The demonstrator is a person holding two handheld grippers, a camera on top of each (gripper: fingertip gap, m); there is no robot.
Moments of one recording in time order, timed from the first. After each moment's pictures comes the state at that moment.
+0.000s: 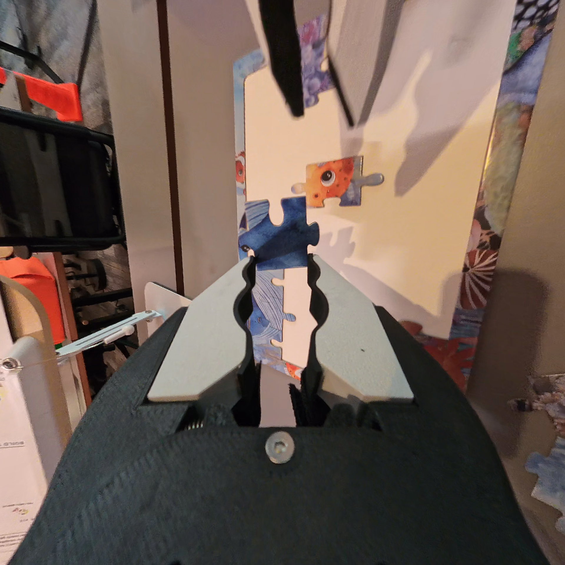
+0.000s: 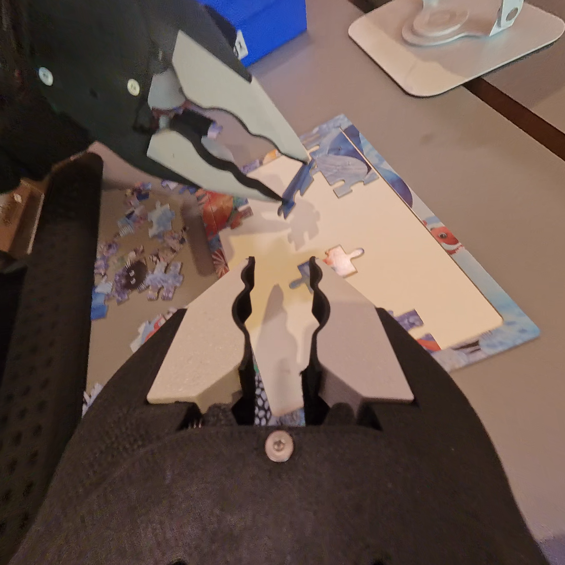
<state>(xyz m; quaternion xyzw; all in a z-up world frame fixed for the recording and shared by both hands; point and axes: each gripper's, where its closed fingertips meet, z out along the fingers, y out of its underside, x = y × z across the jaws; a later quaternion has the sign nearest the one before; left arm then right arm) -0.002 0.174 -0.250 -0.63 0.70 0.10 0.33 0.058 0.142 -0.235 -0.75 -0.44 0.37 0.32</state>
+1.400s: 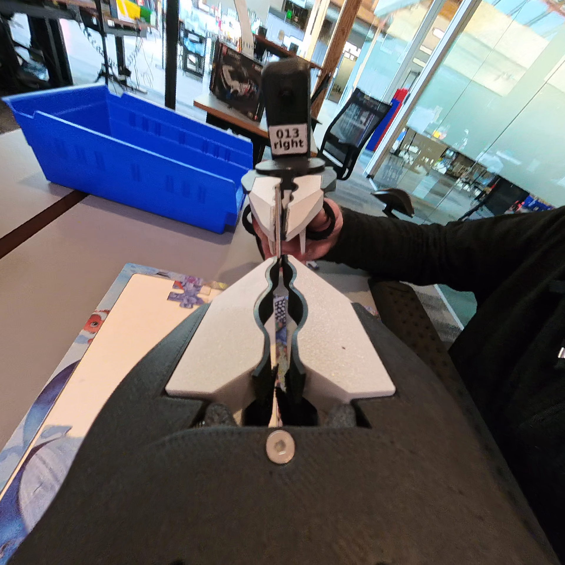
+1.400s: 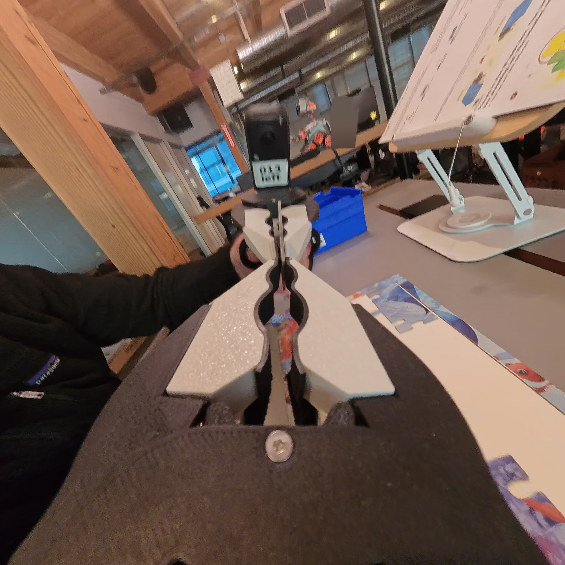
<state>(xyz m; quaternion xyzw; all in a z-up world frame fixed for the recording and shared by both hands) 0.046 0.127 -0.148 -0.61 0.47 -0.54 0.34 0.047 0.134 -0.137 -0.59 -0.32 0.59 0.45</state>
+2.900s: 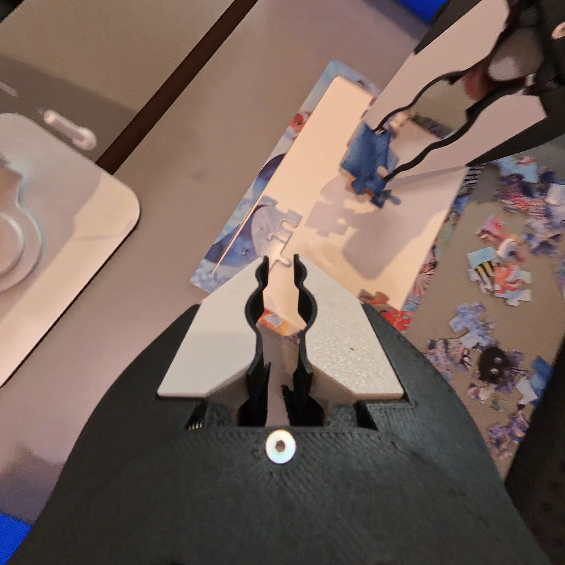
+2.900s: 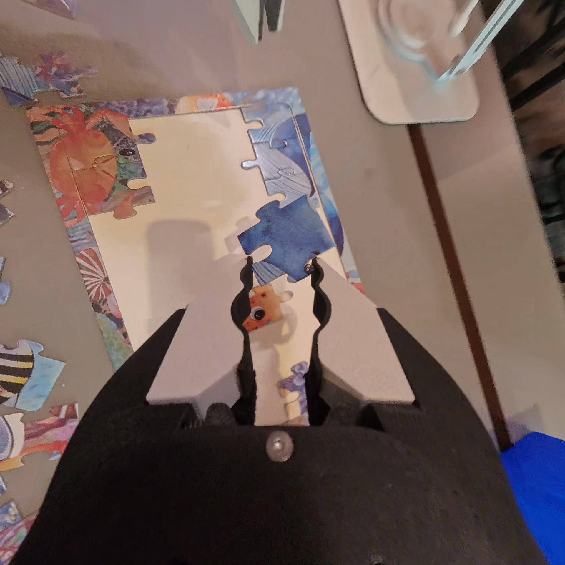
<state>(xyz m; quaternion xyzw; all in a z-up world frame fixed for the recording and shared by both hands) -0.088 0.214 -0.225 -0.82 0.46 -0.21 0.26 0.015 0.195 -0.258 -0.74 -0.57 0.08 0.34</state>
